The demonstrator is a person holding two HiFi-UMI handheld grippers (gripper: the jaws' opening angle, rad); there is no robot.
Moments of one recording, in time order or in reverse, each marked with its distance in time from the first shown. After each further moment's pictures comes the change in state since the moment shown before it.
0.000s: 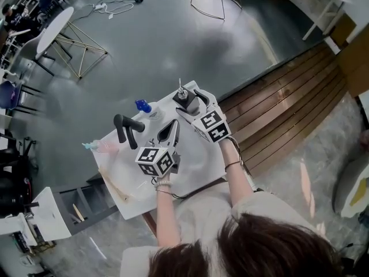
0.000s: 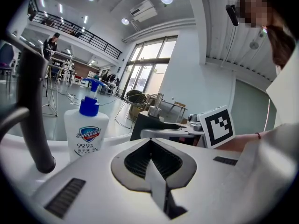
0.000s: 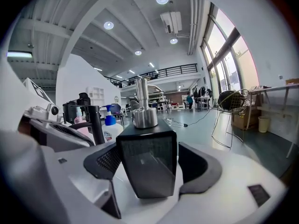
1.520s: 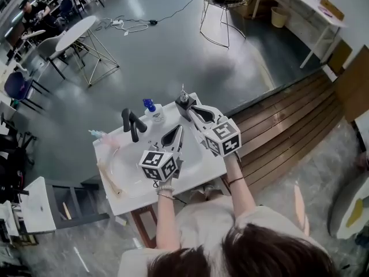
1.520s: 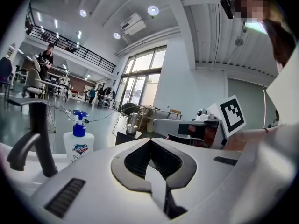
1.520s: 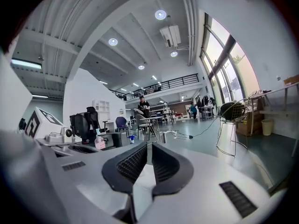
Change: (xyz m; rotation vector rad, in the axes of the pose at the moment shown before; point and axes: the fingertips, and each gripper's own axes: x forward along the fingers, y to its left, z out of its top) left arm -0.035 -0.062 0.028 0.108 -0.135 -0.004; right arm -0.093 0.033 0.063 0.024 -0.159 0.056
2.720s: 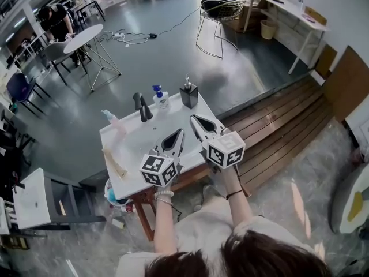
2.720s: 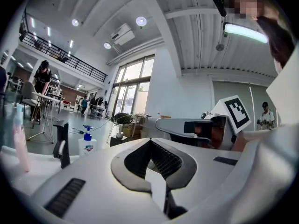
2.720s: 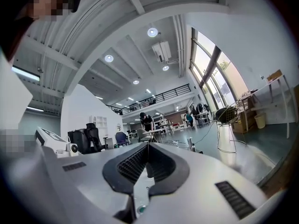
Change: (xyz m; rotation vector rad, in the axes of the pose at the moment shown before) left arm -0.124 -0.066 0.007 0.097 -0.090 -0.083; right arm -0.095 0.123 0.026 0.107 -0.176 -0.067
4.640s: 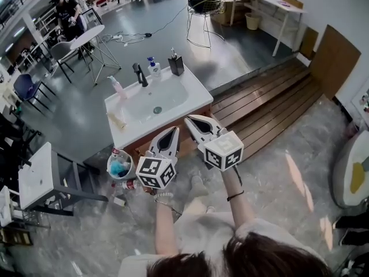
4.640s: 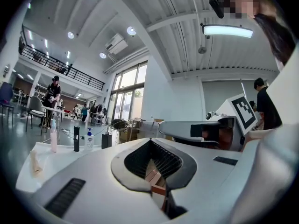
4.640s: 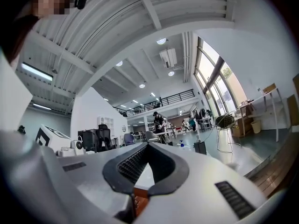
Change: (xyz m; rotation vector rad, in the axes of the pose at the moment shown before) left arm -0.201 -0.202 -0.014 0.071 -0.051 0.021; right arm -0.236 0.186 -0.004 -0.057 -0.035 0.031
